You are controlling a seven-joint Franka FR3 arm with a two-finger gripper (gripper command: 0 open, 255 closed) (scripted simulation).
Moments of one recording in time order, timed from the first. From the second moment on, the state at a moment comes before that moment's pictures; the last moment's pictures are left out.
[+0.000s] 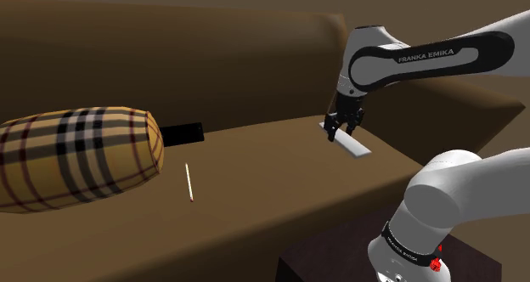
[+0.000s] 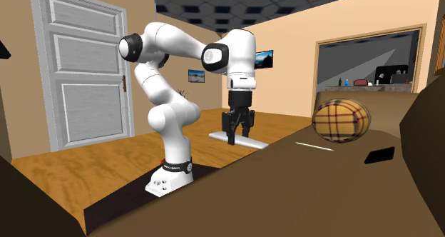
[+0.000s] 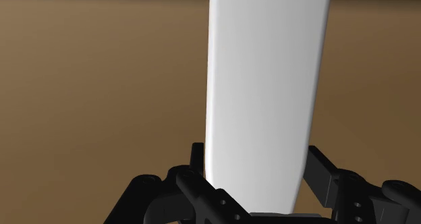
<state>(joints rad) -0.14 -0.78 -0.09 -2.74 -0.09 1.94 0.22</state>
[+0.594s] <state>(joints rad) -0.13 -0.79 -0.08 -2.63 -0.09 1.82 0.21</state>
